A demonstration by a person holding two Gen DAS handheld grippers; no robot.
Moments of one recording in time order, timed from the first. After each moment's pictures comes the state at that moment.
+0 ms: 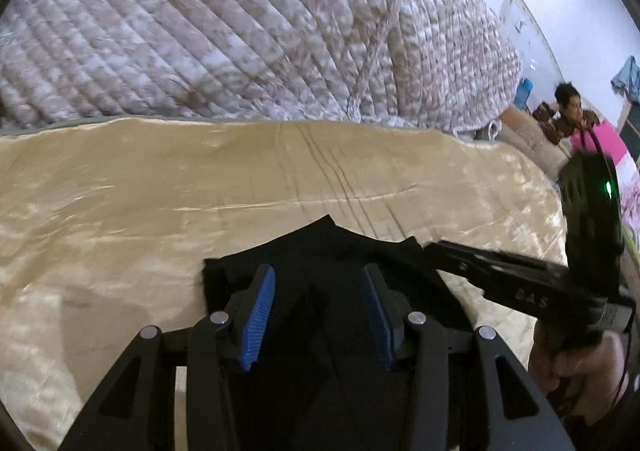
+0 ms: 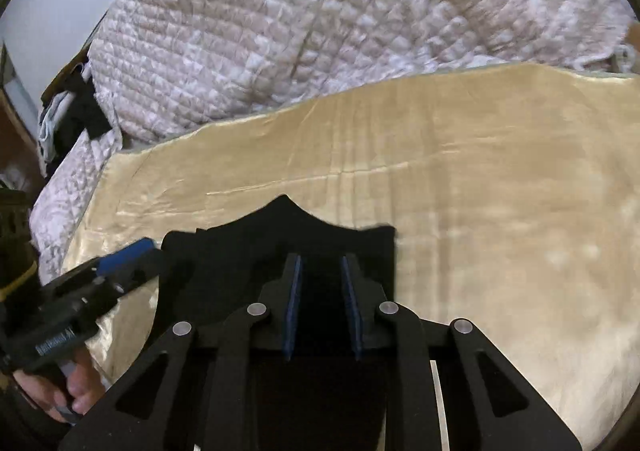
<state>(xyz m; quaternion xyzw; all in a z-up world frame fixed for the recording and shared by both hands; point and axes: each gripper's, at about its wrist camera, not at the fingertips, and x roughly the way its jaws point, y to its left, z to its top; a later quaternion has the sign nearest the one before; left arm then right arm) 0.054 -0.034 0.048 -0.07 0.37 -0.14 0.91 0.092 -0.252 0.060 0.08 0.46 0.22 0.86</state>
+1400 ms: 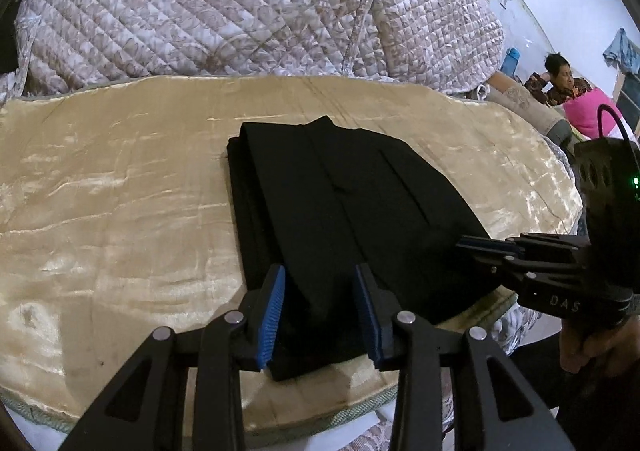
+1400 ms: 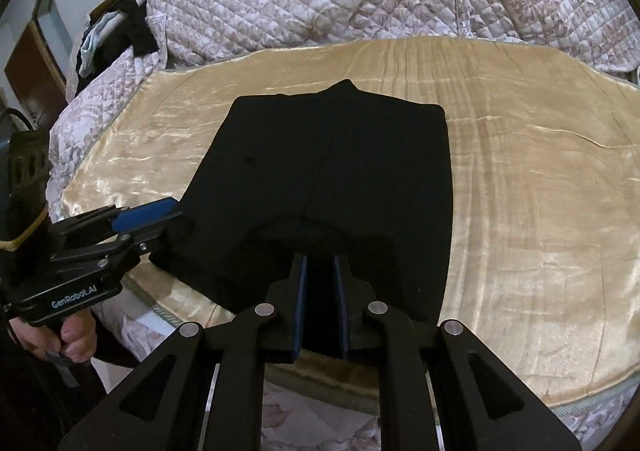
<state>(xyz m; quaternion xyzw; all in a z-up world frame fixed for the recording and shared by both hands) -0.057 -0.023 0.015 -0.04 0.37 -0.14 0.92 -0.021 -0.242 0.040 0.00 0.46 0.27 0.85</state>
